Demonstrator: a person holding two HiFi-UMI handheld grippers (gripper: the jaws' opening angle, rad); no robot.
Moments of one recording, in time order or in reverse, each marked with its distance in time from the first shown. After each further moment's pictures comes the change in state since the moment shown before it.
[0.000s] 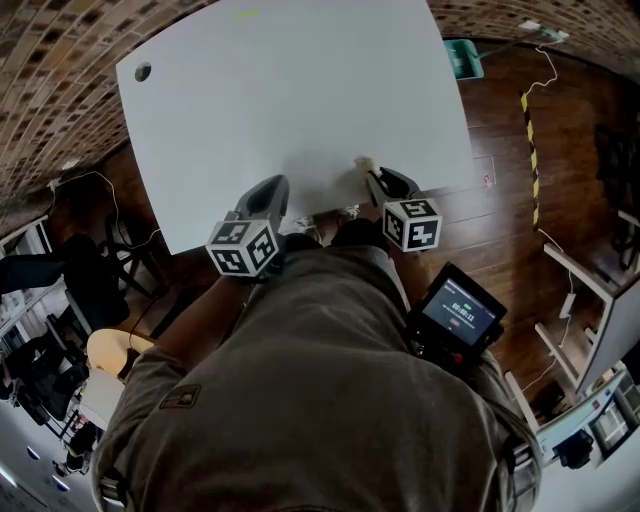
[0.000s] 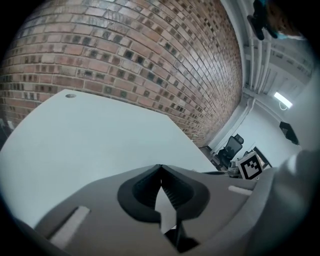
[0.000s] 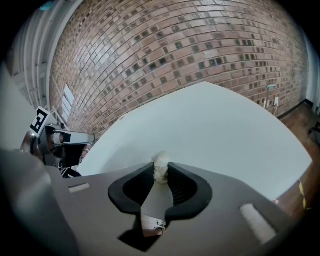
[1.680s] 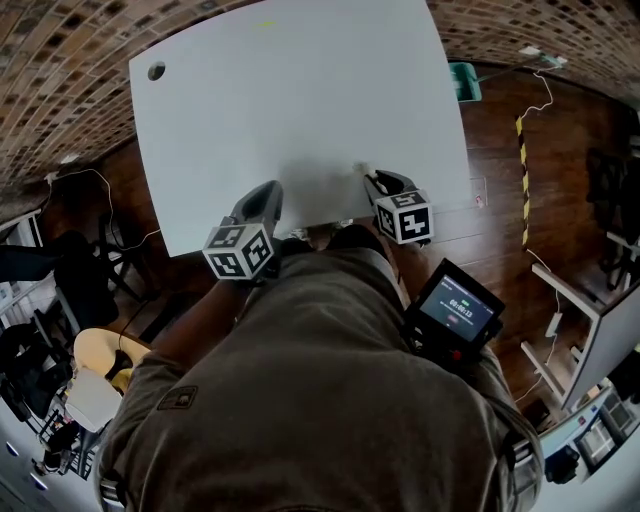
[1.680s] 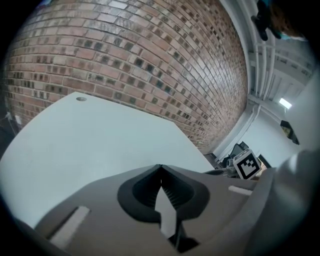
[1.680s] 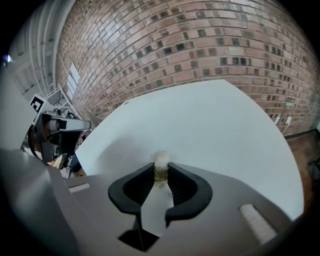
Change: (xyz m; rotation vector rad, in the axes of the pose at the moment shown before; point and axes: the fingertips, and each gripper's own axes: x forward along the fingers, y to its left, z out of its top) left arm -0.019 0.014 0.009 -0.050 -0.076 0.041; right arm 0.011 0.005 0.015 -0.191 0.152 -0.008
